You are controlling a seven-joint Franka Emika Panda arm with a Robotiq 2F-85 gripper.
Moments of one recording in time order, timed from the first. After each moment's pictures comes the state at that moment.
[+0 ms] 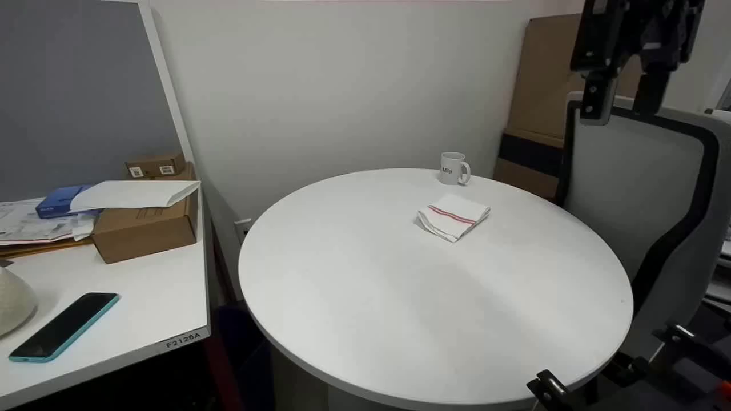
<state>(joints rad) 0.02 -0.75 0.01 -2.78 -0.05 1.95 -0.08</state>
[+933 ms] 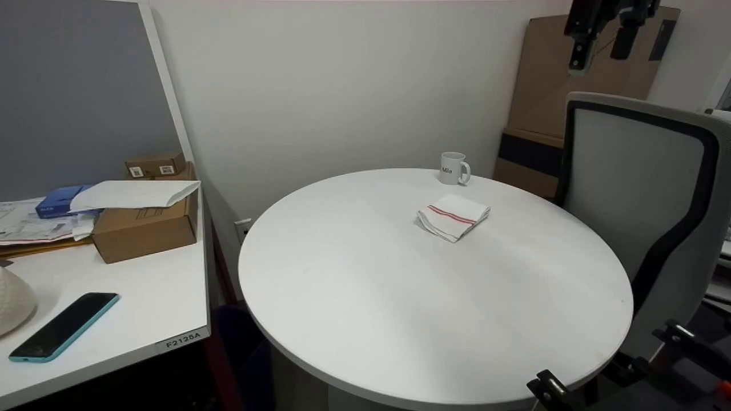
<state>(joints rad) -0.08 -0.53 -0.10 -2.58 -0.26 2.18 -0.20</state>
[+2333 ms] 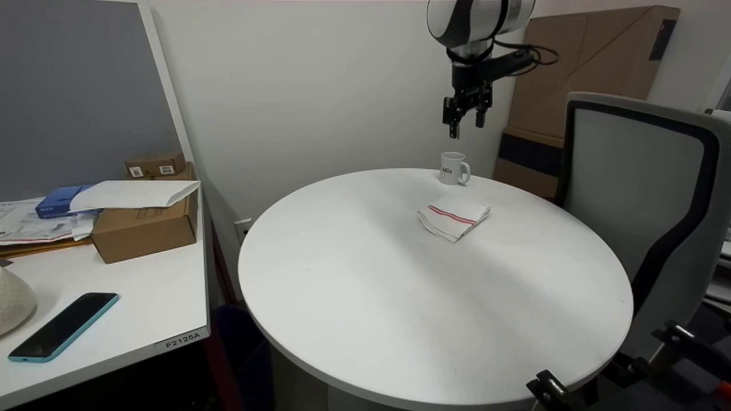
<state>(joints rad) -0.10 0.64 -0.09 -1.55 -0.20 2.30 -0.29</state>
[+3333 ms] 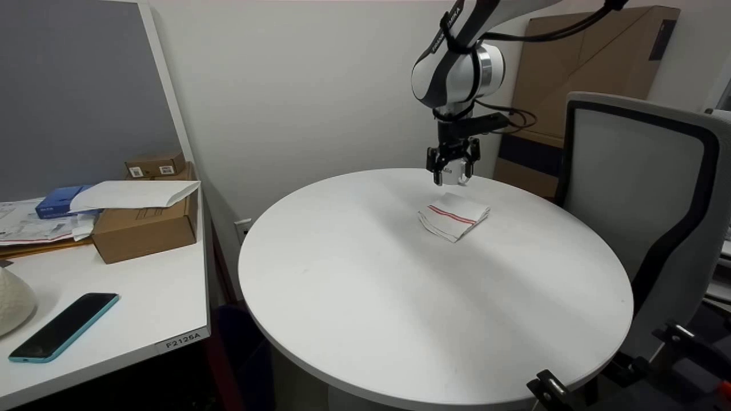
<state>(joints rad) -0.11 0.92 -0.07 -1.37 -0.11 2.26 -0.08</state>
